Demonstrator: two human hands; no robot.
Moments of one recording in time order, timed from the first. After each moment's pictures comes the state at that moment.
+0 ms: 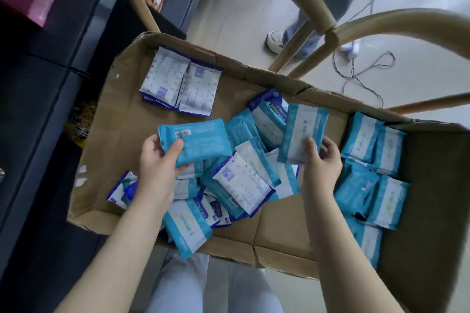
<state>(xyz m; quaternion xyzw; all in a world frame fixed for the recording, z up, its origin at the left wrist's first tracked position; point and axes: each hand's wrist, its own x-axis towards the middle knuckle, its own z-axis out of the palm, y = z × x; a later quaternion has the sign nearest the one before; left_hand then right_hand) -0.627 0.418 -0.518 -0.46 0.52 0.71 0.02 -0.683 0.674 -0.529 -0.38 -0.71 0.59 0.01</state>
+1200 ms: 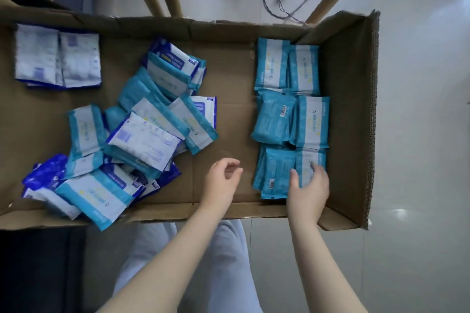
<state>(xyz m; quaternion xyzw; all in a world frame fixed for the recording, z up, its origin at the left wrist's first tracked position) -0.522 0.711 -0.573 -0.20 0.79 0.50 0.29 -0.489 0.875 -0.551 -0.46 -0.83 0.30 -0.08</state>
